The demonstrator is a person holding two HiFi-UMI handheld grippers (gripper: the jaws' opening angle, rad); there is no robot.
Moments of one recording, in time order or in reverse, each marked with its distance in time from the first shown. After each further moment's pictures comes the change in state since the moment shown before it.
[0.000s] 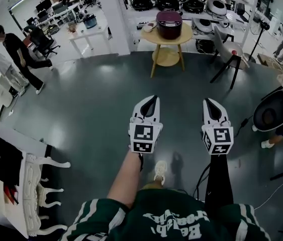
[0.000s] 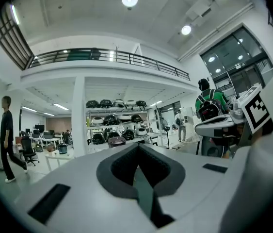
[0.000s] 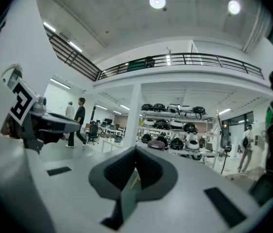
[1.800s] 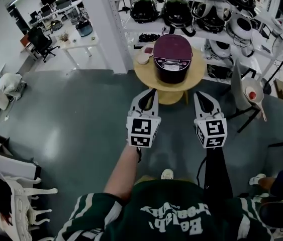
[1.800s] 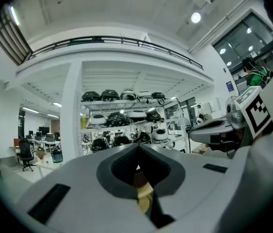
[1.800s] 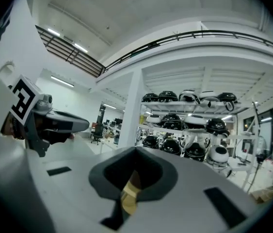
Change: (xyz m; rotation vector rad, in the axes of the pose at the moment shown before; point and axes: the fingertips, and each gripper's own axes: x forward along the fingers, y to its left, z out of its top) left arm 0.619 0.191 0.006 0.005 -0.014 0.097; right arm 0.612 -0.259 -0.022 -0.031 -0.014 0.183
